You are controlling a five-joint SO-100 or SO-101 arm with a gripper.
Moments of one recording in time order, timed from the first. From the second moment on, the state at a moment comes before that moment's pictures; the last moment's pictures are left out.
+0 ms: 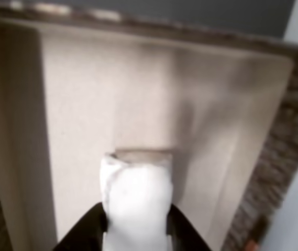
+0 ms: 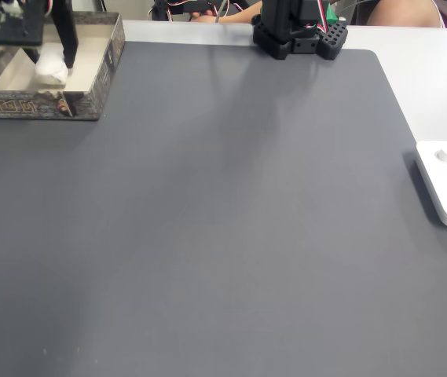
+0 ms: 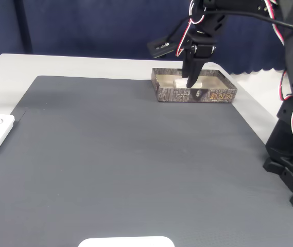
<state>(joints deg) 79.5 46.9 47.1 86.4 81.2</state>
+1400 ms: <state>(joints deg) 76.1 78.2 66.9 83.3 71.5</state>
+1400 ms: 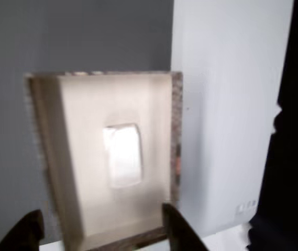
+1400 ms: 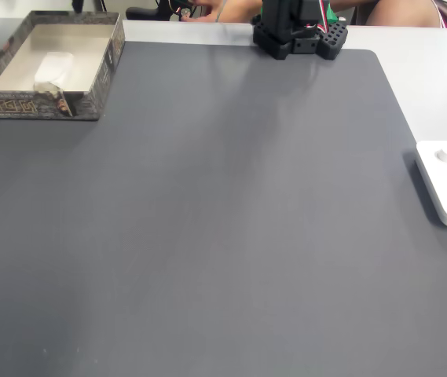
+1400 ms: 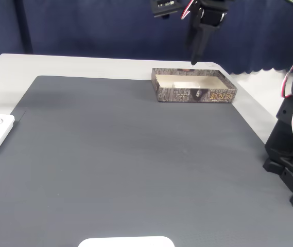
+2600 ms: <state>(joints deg) 9.1 135.7 132.3 83.2 5.6</state>
